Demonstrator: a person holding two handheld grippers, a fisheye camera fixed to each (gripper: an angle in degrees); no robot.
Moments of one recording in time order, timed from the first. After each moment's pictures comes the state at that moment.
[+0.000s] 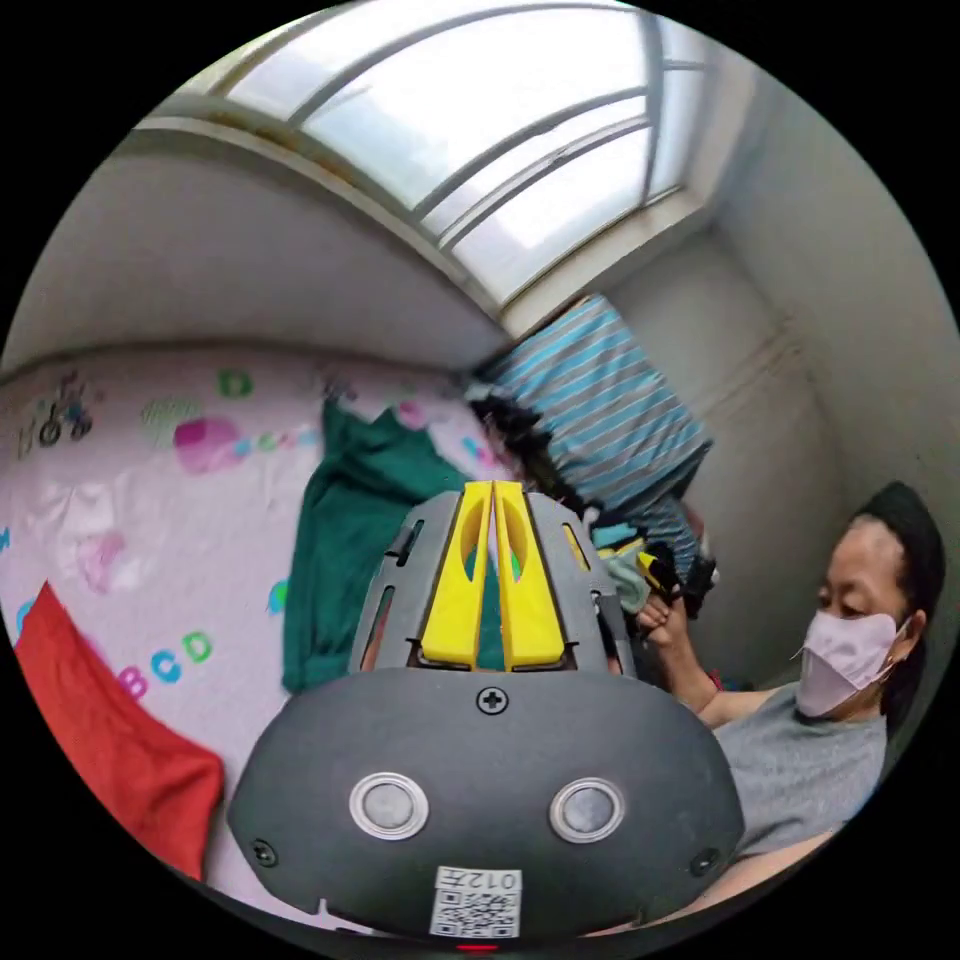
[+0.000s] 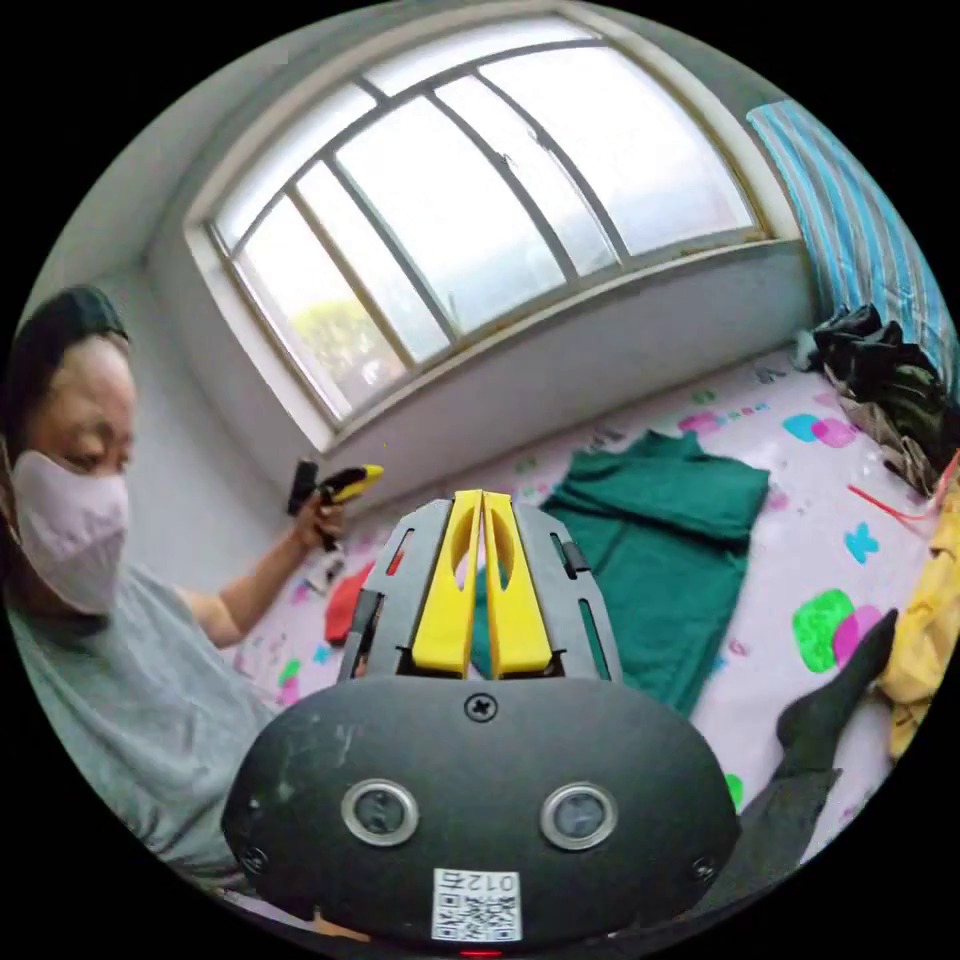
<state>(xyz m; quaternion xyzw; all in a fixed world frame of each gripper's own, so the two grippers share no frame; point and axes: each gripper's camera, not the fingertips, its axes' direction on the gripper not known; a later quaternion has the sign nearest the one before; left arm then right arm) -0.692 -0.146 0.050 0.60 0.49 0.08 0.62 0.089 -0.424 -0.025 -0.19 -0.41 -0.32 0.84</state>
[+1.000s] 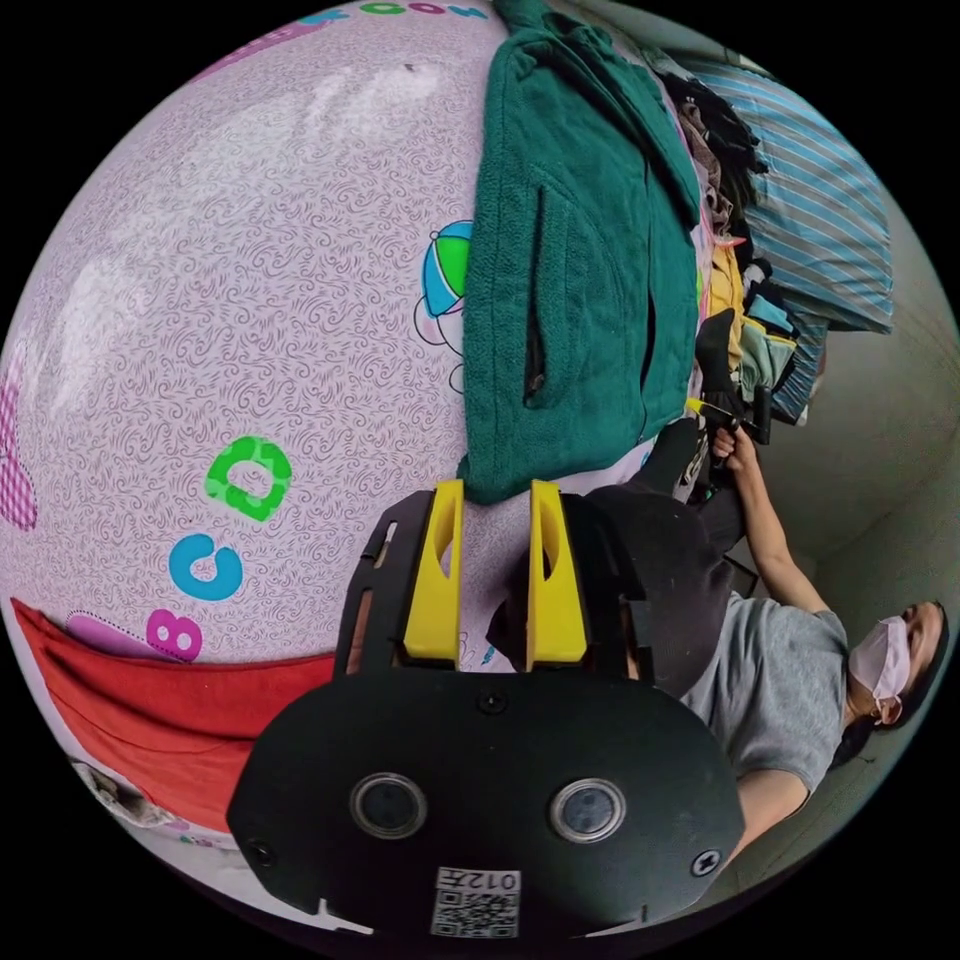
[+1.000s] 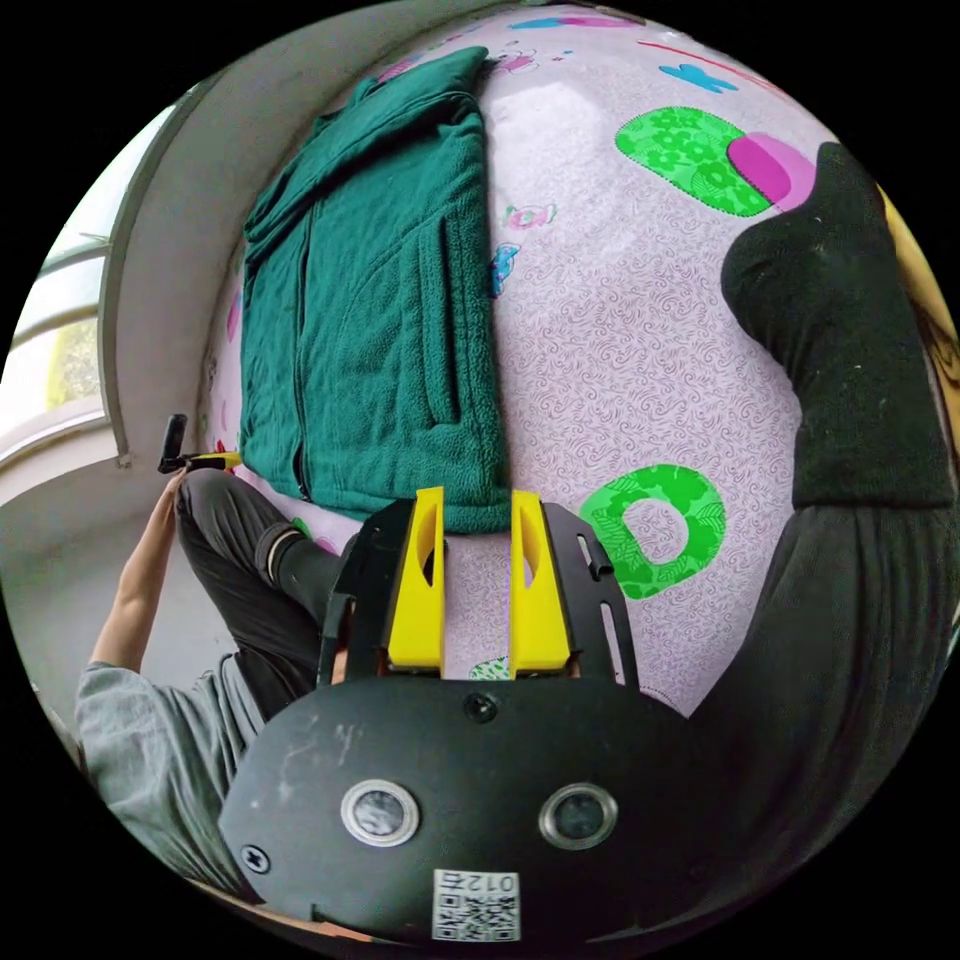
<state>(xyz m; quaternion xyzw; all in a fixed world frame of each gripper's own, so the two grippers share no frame) -0.647 -0.420 -0.005 0.22 0.41 0.21 0.86 0.062 -0.446 0.237 -0.55 -0.13 -0.17 0.81</state>
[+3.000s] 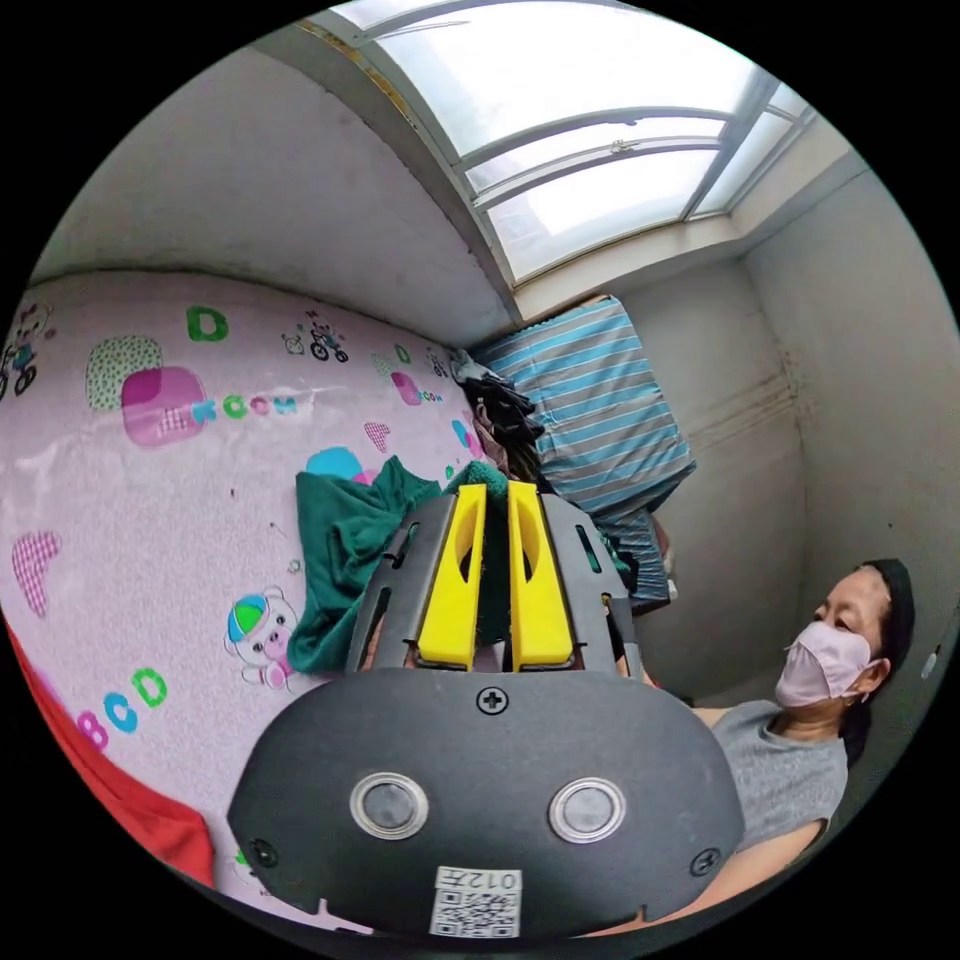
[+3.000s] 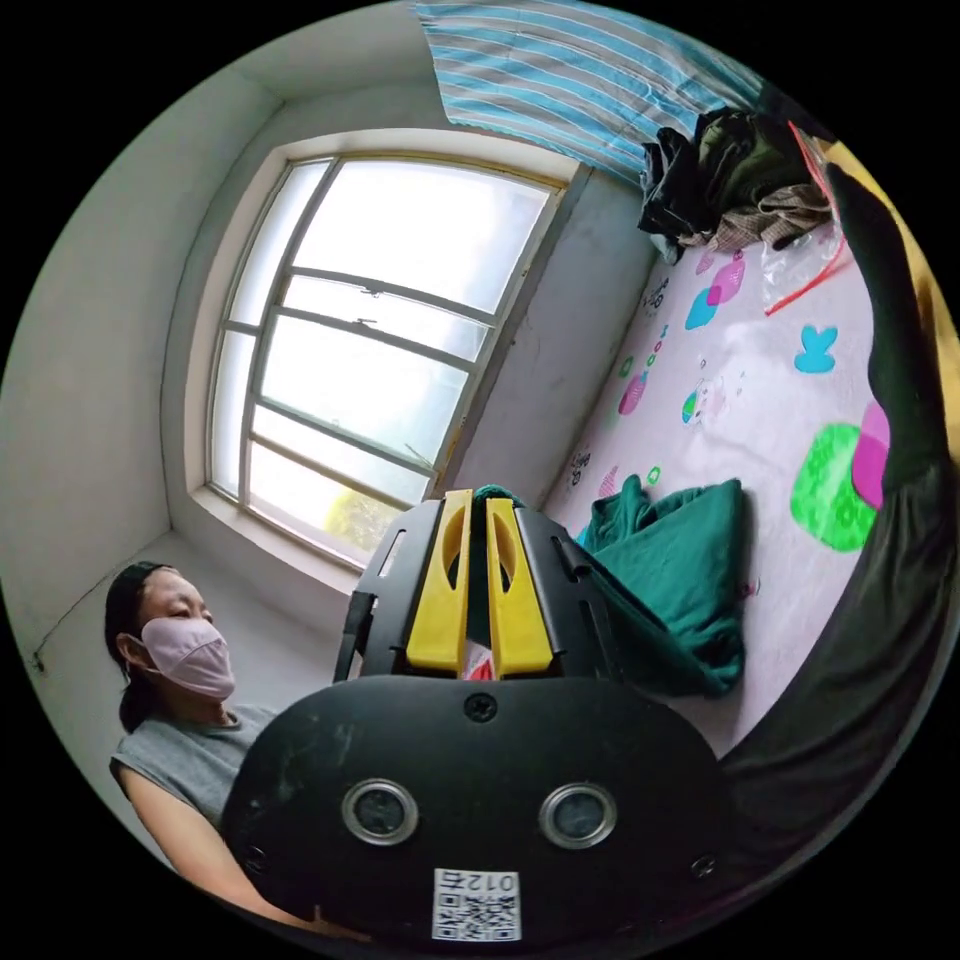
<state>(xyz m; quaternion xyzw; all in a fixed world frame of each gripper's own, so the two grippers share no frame) -0.772 -0.156 -0.038 0.59 0.56 0.09 0.57 0.210 -0.680 0.134 -0.20 -0.53 0.06 0.82</state>
